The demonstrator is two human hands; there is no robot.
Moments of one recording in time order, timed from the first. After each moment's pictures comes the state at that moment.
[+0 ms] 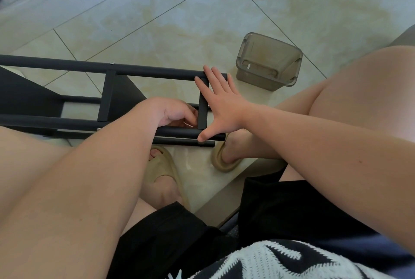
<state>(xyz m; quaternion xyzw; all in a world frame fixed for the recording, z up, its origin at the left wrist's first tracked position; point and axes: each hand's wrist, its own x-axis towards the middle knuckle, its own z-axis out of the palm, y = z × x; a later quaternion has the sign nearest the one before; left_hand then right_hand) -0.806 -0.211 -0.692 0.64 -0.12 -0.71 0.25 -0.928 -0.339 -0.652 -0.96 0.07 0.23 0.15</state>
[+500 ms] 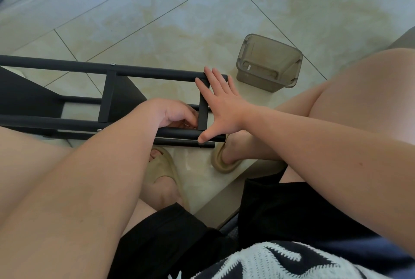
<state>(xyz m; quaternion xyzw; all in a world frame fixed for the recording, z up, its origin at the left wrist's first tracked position) -0.805 -0.210 -0.696 0.65 -0.13 -0.71 0.26 -0.928 -0.339 -0.652 -0.96 0.07 0.23 0.15</state>
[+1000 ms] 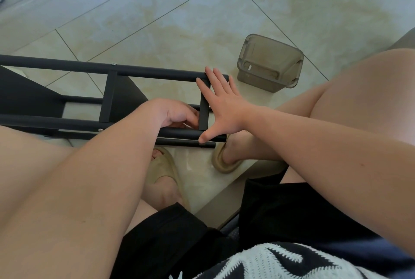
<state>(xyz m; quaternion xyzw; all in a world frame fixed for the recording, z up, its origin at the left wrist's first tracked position) -0.805 -0.211 -0.701 0.65 -0.13 -0.71 0.25 -0.928 -0.338 -0.651 -0.96 0.07 0.23 0.15</state>
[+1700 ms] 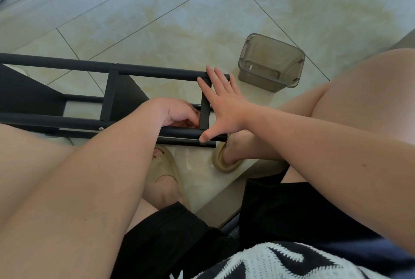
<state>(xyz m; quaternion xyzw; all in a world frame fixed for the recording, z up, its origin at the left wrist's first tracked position) -0.808 -0.212 -0.690 0.65 -0.13 -0.70 0.25 -0.927 -0.338 -0.653 -0.96 0.07 0.23 0.16</state>
